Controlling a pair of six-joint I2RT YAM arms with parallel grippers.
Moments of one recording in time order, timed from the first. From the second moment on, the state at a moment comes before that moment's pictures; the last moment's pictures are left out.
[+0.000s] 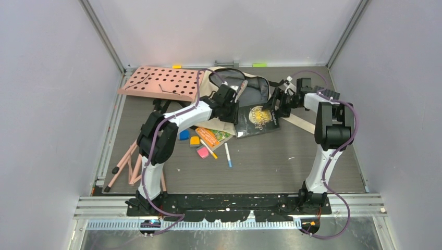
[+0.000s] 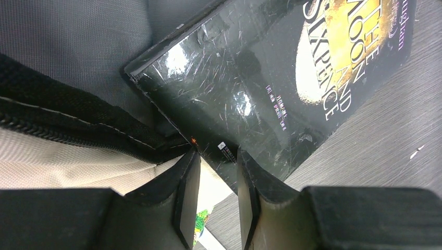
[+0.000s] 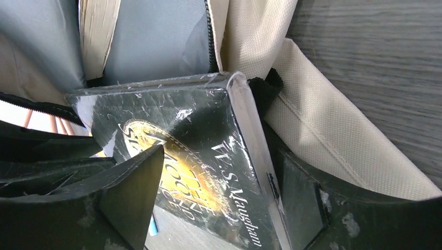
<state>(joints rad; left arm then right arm) -0.68 2.03 1.54 -0.39 0.08 -0.42 -0.04 2.01 1.30 -0.30 -0.69 0.30</state>
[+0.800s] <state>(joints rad) -0.67 2.02 1.54 -0.42 0.09 -0.42 -0.12 1.91 1.19 -0.12 -0.87 0.58</state>
